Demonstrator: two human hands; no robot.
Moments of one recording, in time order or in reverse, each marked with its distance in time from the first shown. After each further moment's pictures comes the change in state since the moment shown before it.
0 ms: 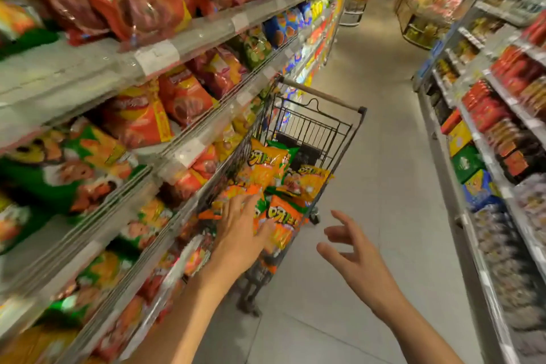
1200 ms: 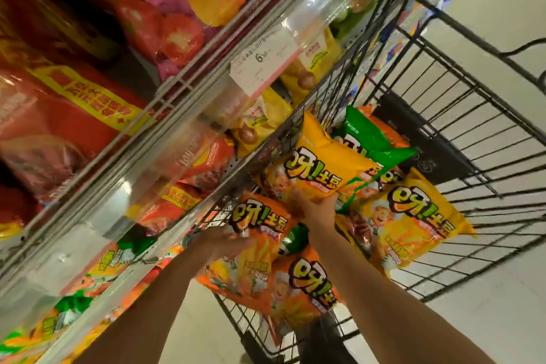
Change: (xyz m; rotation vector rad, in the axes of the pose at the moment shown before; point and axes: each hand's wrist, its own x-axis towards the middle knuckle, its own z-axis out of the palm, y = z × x) left_hand 0.237 -0.218 0.133 -0.425 -0.398 -1.365; right_hand 0.488 0.208 0.216 0.286 -0.315 0.890
